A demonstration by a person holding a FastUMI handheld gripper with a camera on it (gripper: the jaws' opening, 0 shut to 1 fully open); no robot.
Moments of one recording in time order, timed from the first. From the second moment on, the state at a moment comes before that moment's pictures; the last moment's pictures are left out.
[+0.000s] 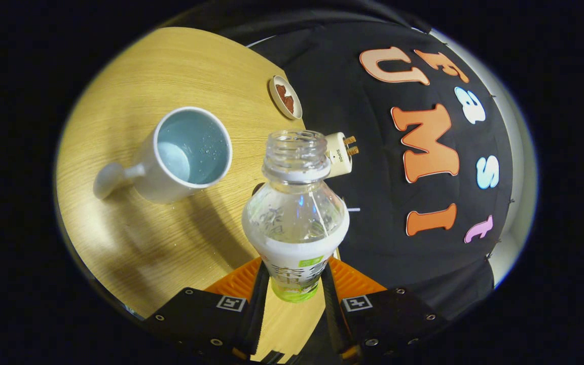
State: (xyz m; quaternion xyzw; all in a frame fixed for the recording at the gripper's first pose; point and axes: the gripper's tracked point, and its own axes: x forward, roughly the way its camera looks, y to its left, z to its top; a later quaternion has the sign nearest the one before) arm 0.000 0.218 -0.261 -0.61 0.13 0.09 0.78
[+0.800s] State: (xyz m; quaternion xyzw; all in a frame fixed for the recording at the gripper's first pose) arm 0.012 0.226 -0.260 -0.73 0.10 0.09 0.67
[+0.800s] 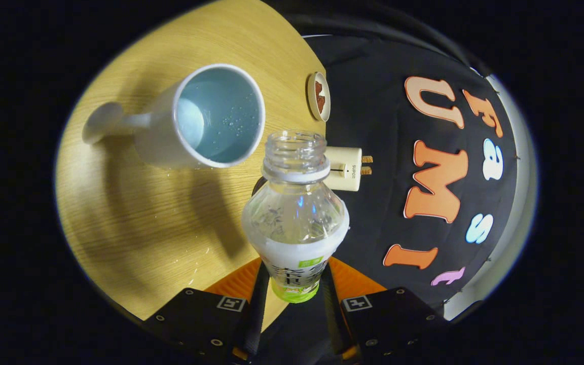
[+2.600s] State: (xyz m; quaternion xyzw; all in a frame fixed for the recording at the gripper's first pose) arm 0.033 0.238 -0.211 -0.82 0.01 0.10 0.56
